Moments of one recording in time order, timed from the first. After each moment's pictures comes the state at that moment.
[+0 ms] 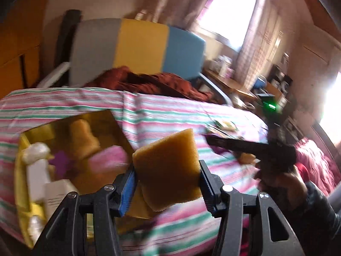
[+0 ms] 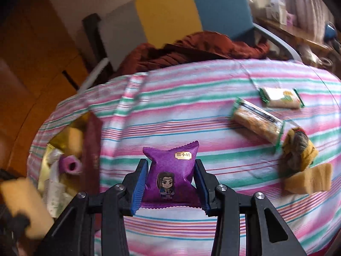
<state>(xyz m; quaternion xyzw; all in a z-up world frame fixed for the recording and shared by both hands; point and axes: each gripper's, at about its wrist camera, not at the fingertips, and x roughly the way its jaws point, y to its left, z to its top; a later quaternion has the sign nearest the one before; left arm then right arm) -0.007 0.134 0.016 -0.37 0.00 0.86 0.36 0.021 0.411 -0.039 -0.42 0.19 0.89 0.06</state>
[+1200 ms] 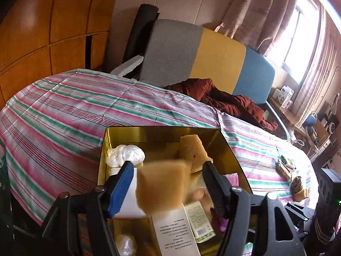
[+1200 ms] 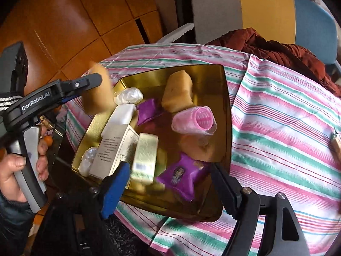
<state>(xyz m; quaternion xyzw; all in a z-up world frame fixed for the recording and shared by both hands) -0.100 0.006 -0.005 -0.38 -0.06 0.91 0.18 -0.003 0.217 -0.050 -0.47 0.08 0.87 -0.14</state>
